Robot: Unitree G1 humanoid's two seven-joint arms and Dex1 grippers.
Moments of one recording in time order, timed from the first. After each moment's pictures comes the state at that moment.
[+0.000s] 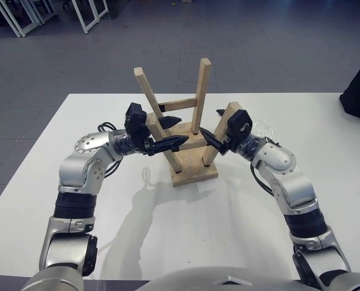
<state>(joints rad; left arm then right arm) -0.40 0.53 0.01 0.02 -0.61 0.43 -1.12 -0.36 -0.26 0.24 -0.22 0.18 0.38 0.48</state>
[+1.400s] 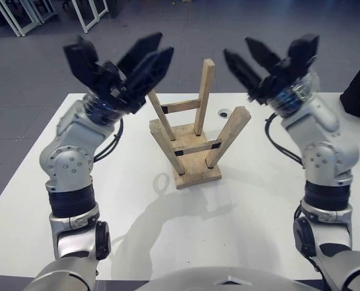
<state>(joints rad) -0.48 0.43 0.21 -0.22 -1.08 0.58 -0.74 -0.57 -0.26 0.04 -0.23 0.57 0.49 0.45</state>
